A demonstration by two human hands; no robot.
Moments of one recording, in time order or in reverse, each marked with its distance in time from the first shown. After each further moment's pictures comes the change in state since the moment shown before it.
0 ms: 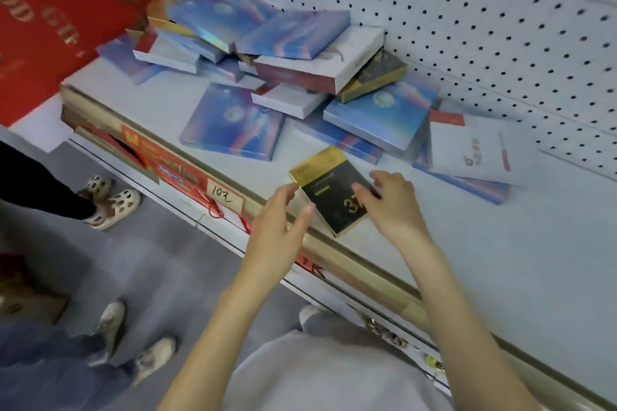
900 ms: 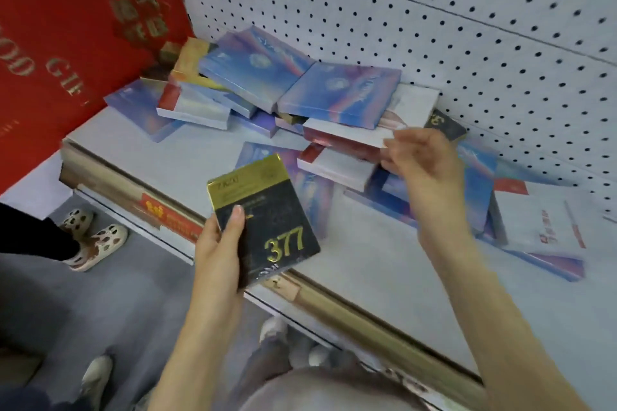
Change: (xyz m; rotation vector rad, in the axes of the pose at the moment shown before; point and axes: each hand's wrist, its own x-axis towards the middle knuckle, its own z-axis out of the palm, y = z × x) left_hand 0.099 -0.036 -0.126 -0.946 0.281 -0.358; right_hand 0.071 -0.155 -0.009 0.748 0.362 -0.148
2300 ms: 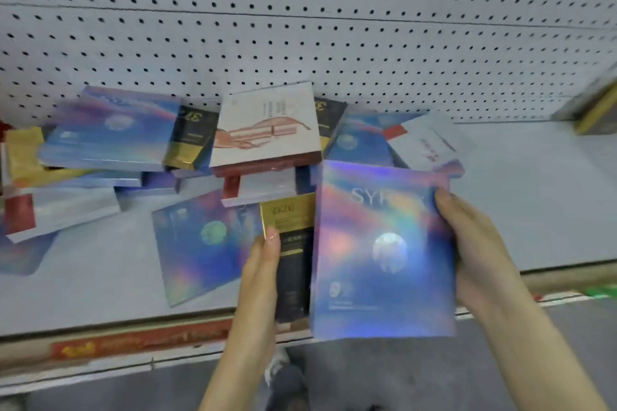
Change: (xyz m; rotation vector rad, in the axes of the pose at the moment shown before) left_hand 0.013 -0.003 0.033 0.309 -0.773 -0.285; right_hand -0.119 0.002 -0.060 0.418 0.510 0.407
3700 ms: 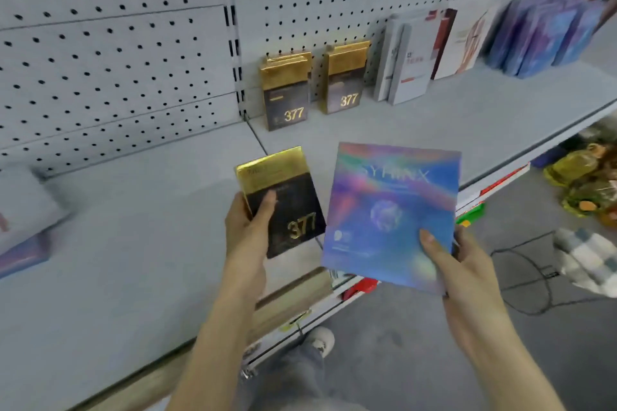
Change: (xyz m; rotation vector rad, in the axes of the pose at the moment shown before) left_hand 0.066 -0.209 0.586 0.214 -0.165 0.100; right_hand 0.071 -0.116 -0.570 -0.041 0.532 -0.191
